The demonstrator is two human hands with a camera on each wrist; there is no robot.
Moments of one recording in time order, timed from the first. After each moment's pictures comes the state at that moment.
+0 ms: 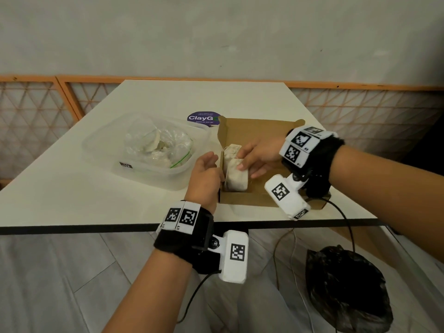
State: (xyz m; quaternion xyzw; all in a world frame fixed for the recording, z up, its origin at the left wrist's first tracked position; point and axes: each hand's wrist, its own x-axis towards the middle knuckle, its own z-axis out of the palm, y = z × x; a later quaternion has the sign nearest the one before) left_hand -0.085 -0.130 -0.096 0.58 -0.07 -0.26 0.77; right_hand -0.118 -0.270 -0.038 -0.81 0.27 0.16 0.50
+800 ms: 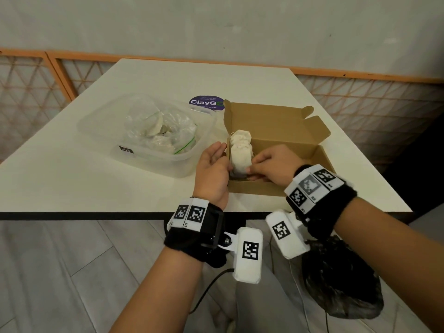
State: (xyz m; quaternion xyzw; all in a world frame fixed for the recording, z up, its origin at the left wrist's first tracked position) left_hand -0.088 -0.135 -0.112 0.48 -0.03 -0.25 0.84; right_hand -0.150 -0.243 -0.079 -0.81 0.32 -0.04 0.48
